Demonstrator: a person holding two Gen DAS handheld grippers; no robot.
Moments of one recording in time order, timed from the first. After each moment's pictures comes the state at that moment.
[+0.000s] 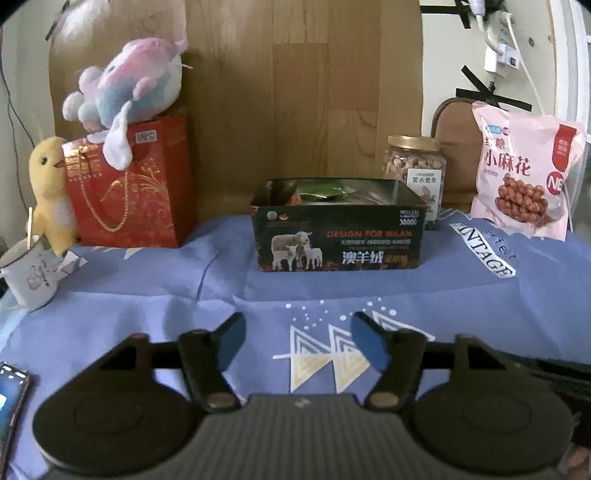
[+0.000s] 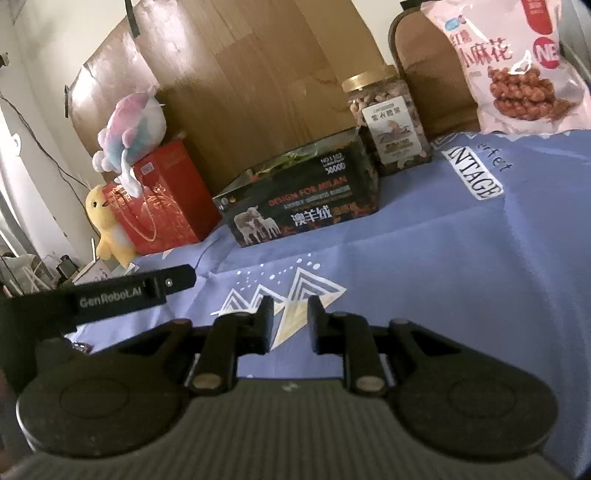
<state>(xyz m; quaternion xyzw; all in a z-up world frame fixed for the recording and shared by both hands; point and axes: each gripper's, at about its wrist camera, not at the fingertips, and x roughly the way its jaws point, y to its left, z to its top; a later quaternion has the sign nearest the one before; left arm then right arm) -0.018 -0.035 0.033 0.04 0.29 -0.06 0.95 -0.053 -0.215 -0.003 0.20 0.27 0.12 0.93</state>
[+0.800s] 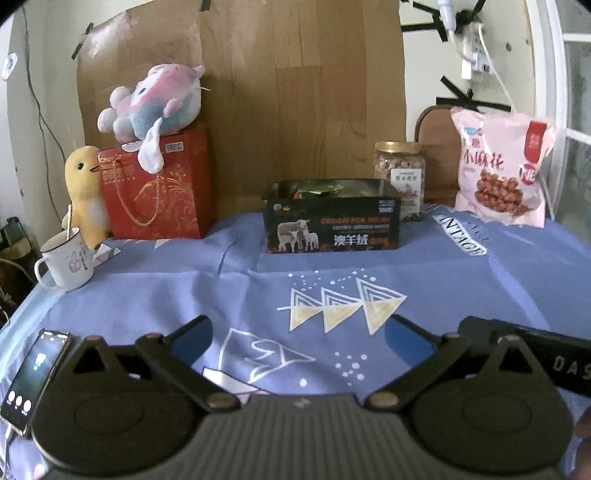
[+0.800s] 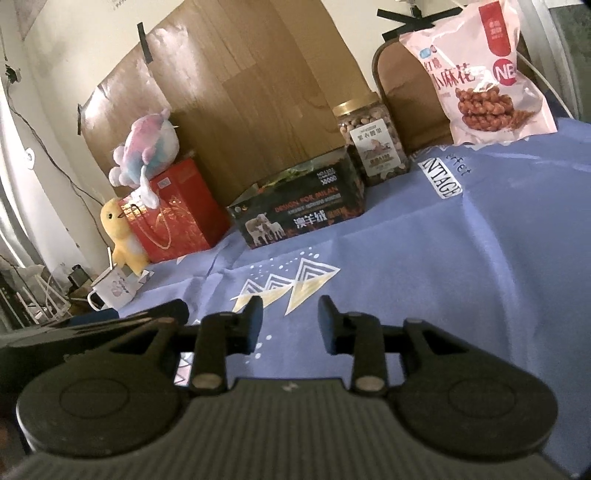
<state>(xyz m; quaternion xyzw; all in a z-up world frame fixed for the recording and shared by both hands) -0.107 -0.036 0.049 0.04 0.27 -0.05 0.96 -0.123 -0.216 0.015 0.22 0.24 0.10 0.94</state>
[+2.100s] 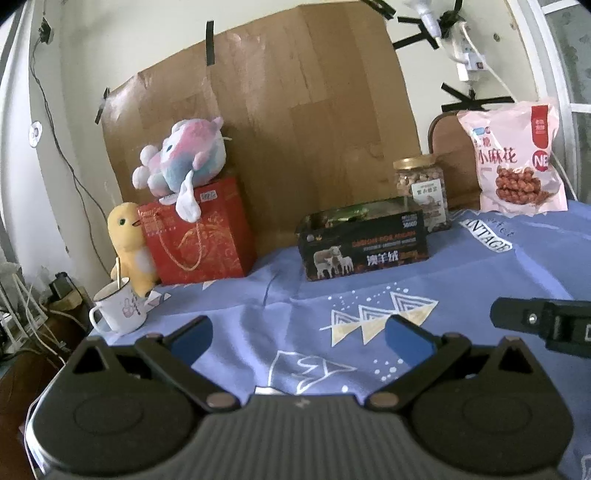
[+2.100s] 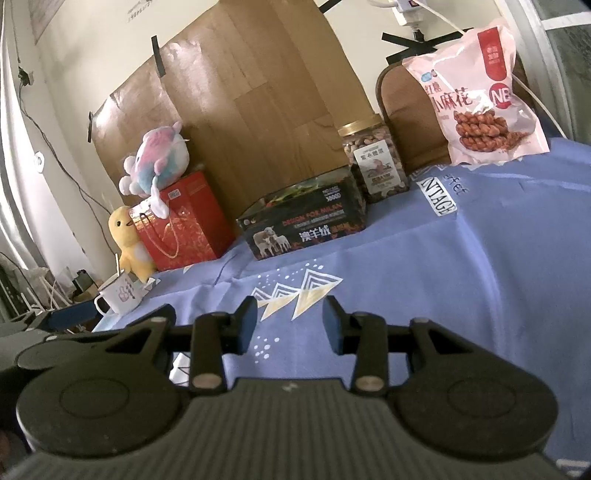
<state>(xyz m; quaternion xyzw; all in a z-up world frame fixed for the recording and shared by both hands) -0.133 -0.048 0.055 0.13 0.21 0.00 0.97 -0.145 -0.212 0.025 0.21 0.21 0.09 0.95</state>
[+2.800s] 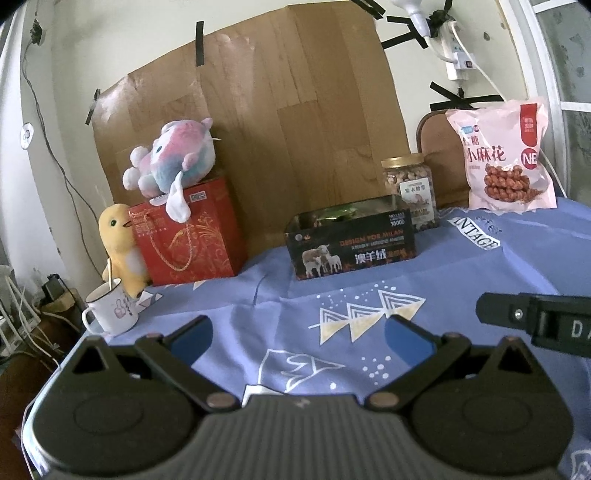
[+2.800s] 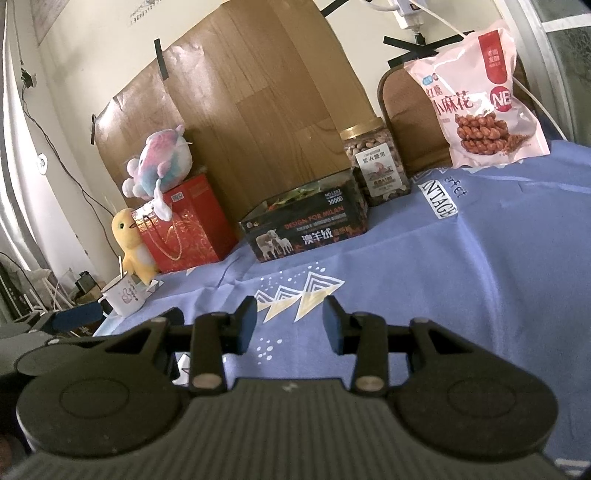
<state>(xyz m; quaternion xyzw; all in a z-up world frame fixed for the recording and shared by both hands) -0.136 -0.054 0.057 0.13 0.22 -0.01 0.97 -0.147 -0.212 0.027 0.21 0.21 0.09 0.95</state>
